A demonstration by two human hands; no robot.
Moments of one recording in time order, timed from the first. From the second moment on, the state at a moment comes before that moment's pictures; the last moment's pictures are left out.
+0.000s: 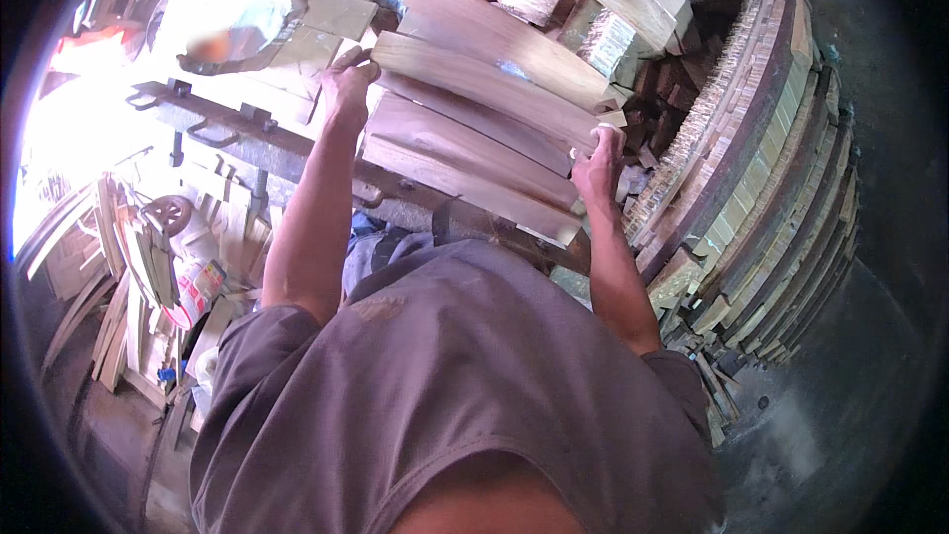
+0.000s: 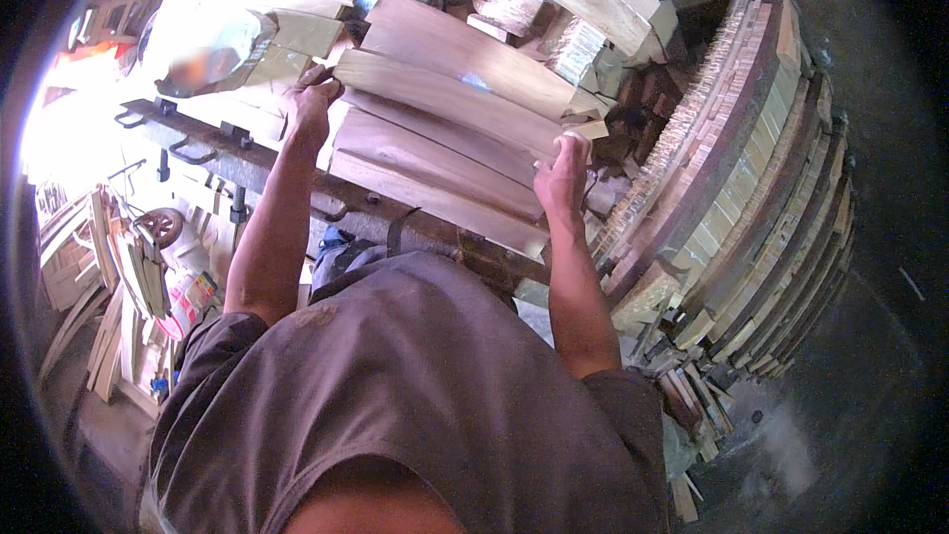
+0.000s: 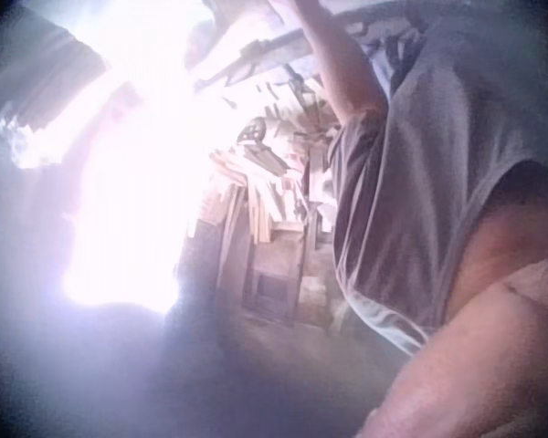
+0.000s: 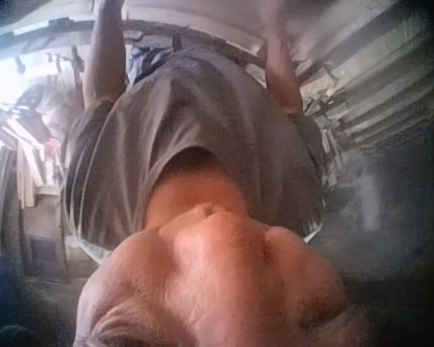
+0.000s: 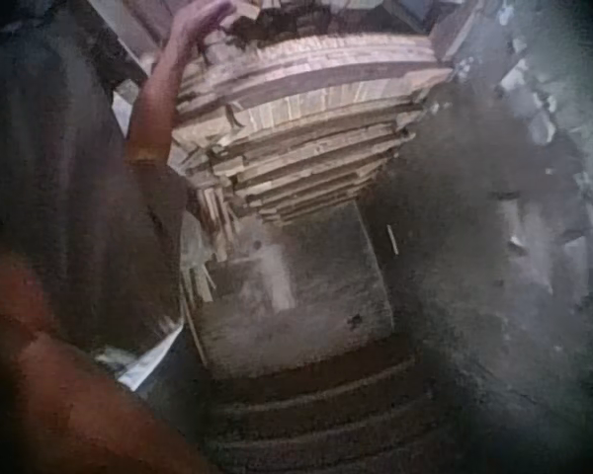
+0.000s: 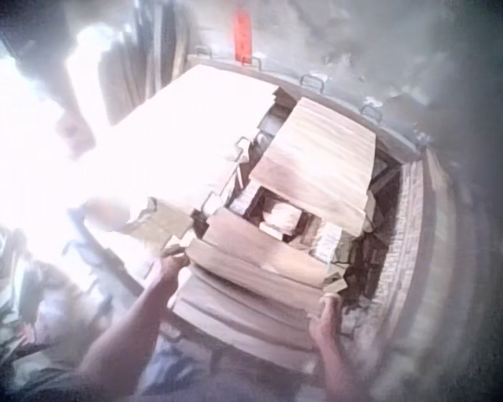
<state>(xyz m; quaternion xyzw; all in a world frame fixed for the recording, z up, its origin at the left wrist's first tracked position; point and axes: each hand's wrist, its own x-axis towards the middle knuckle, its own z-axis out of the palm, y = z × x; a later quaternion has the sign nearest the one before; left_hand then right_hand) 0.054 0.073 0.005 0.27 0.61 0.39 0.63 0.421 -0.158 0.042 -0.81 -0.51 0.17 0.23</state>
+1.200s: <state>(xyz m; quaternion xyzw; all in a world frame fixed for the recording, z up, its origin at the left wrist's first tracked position) -0.076 -0.010 0.032 0.71 0.67 0.14 0.17 0.268 0.025 0.121 -0.68 -0.68 0.15 0.24</state>
